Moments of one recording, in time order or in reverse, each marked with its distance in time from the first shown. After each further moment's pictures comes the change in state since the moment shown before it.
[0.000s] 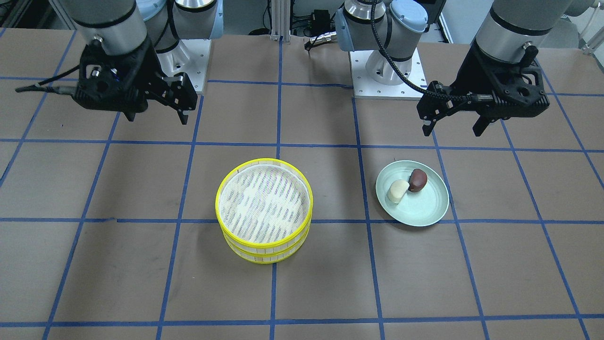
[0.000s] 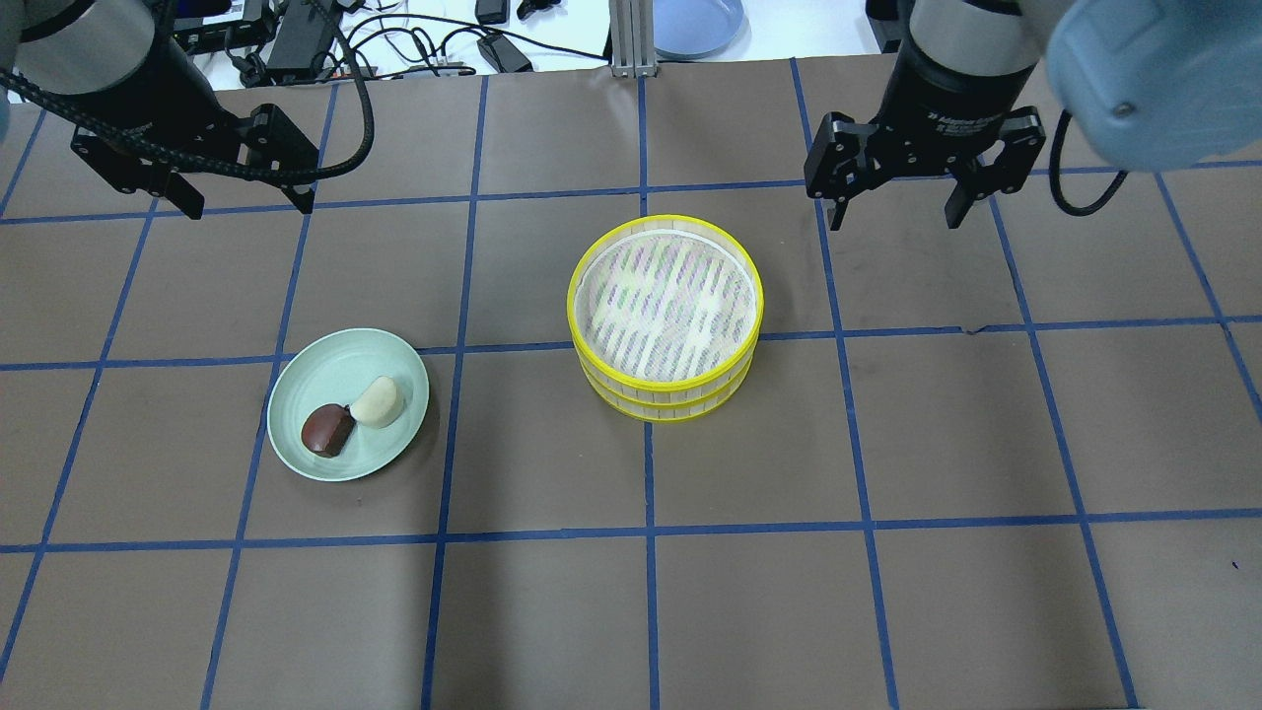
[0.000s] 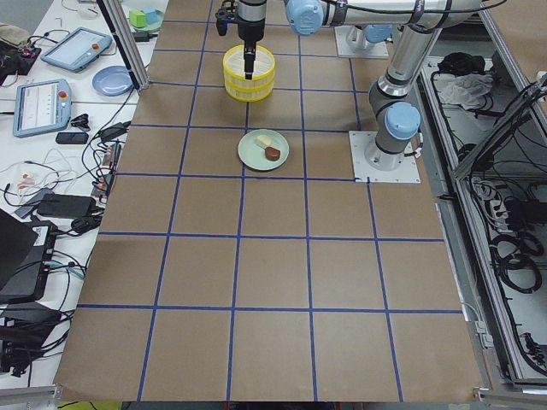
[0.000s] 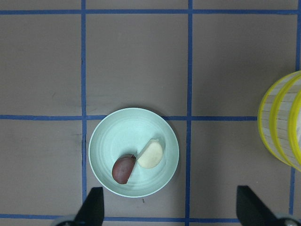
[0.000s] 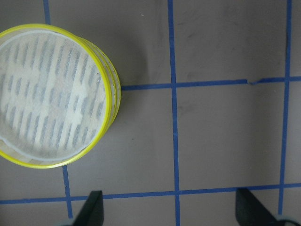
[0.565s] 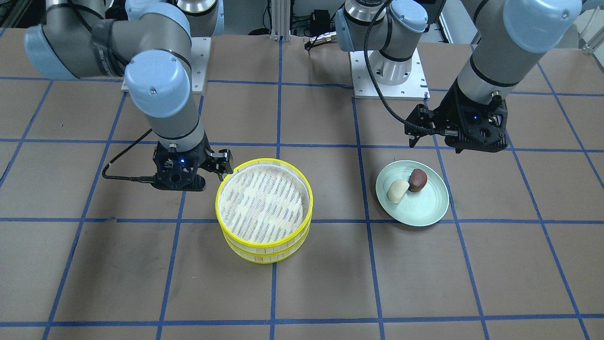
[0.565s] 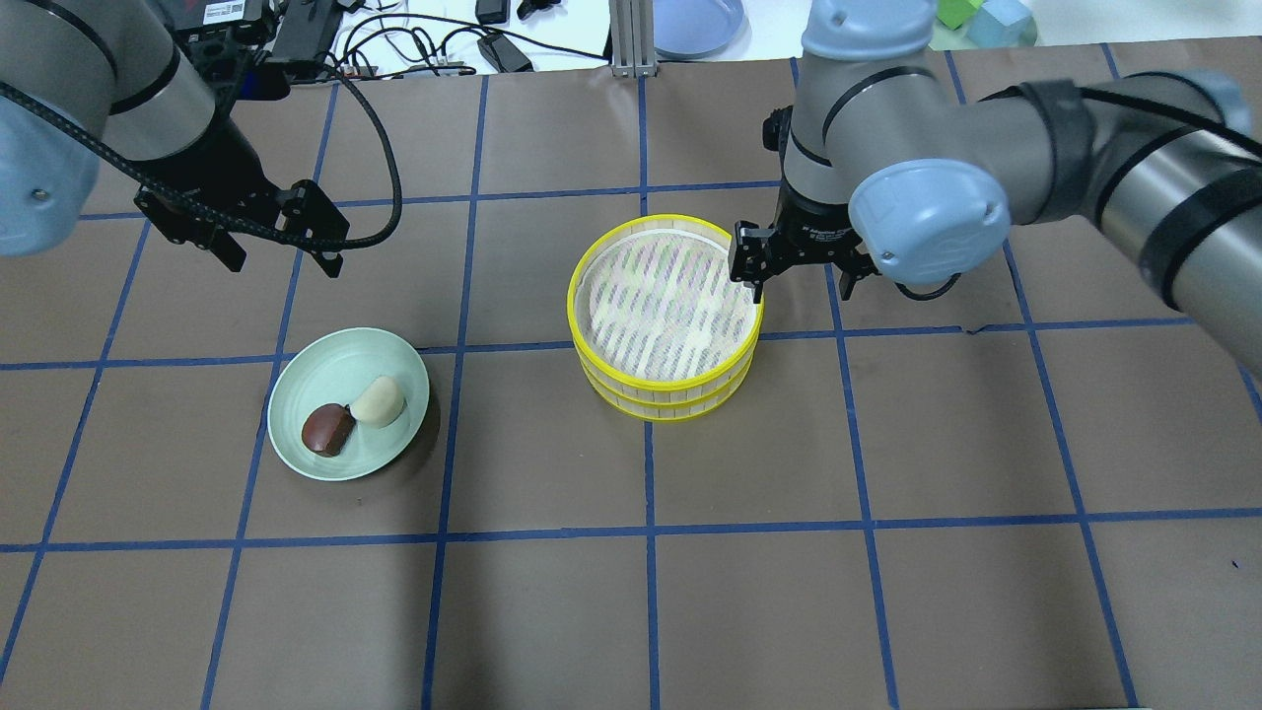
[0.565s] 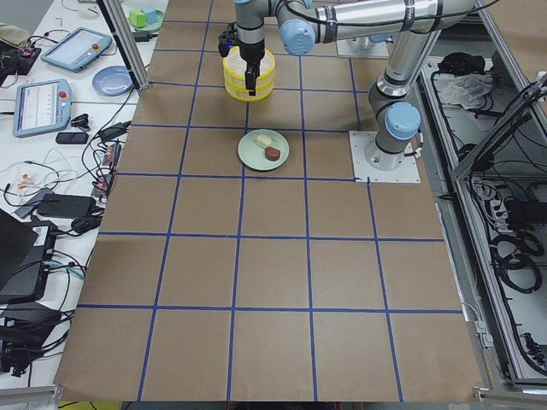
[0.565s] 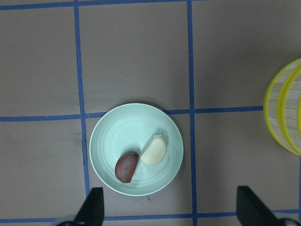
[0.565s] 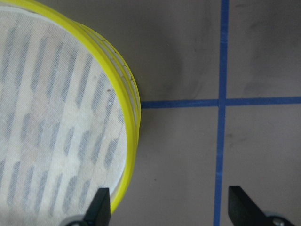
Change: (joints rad) left arm 0.012 -0.051 -0.103 0.017 0.000 0.146; right arm 0.072 0.202 0.177 -0.339 0.001 0.054
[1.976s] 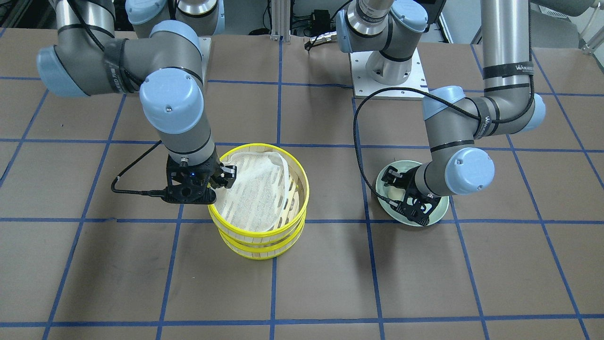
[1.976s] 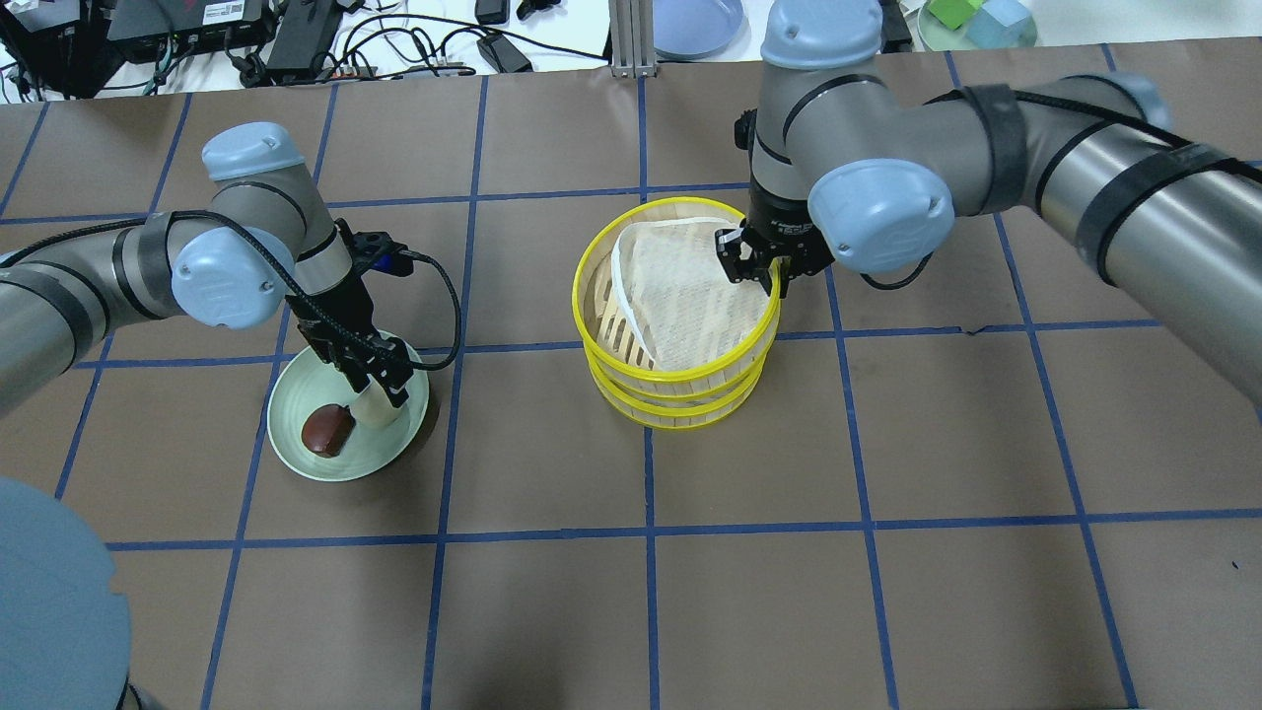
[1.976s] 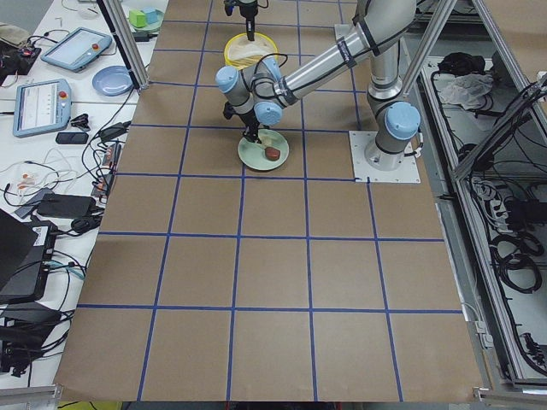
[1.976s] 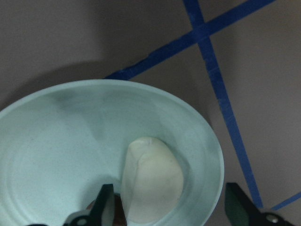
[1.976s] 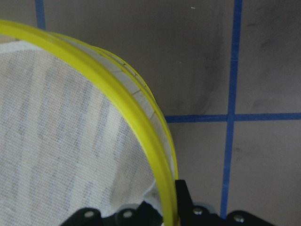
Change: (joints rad) left arm 0.020 -0.334 -0.170 0.186 -0.010 0.344; right arm 0.007 0.018 -0.089 0.073 -0.002 0.000
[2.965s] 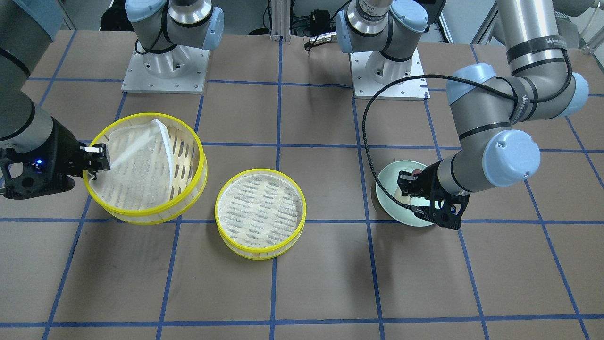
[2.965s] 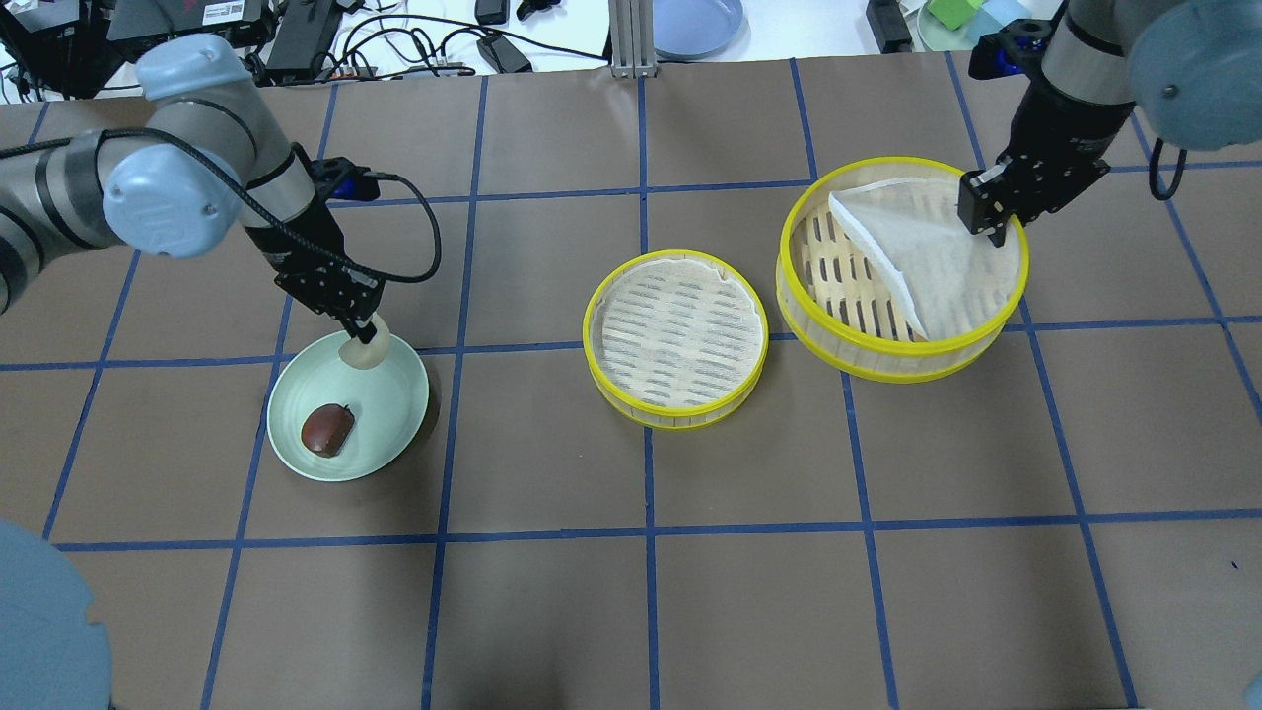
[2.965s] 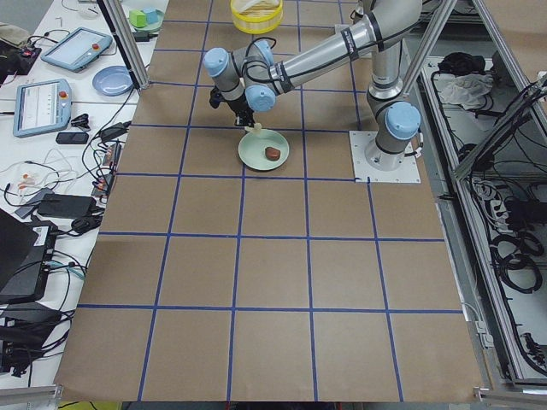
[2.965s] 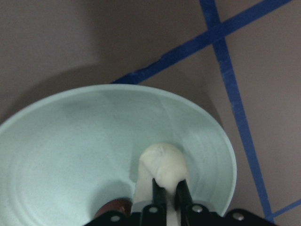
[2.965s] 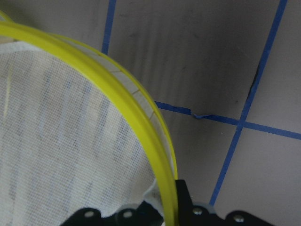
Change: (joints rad) left arm -0.002 0.057 0.186 -0.149 -0.119 -0.234; right arm -0.391 -0.084 -0.042 0.184 -0.009 -0.642
